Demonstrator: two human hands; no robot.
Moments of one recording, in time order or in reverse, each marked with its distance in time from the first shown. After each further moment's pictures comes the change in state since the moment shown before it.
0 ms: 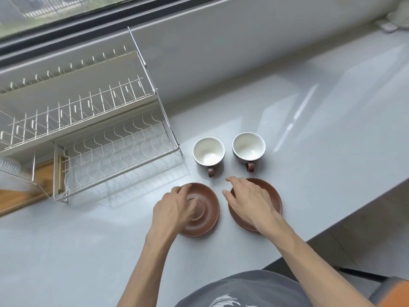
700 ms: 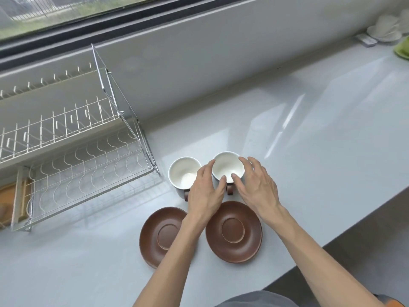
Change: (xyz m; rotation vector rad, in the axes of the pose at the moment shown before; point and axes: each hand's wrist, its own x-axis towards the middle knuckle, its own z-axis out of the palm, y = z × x) left_hand 0.086 0.143 0.015 -0.545 0.189 0.129; right_hand 0.072 0.082 -0.046 0.091 0.238 0.115
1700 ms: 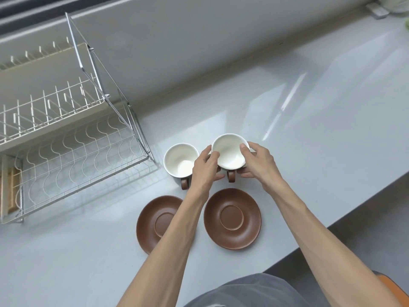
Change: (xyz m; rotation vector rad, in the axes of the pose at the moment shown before) left_hand 0.030 0.009 0.005 -0.735 -0.140 -0.507; right_hand 0.032 0.011 -0.001 0.754 -0.144 0.391
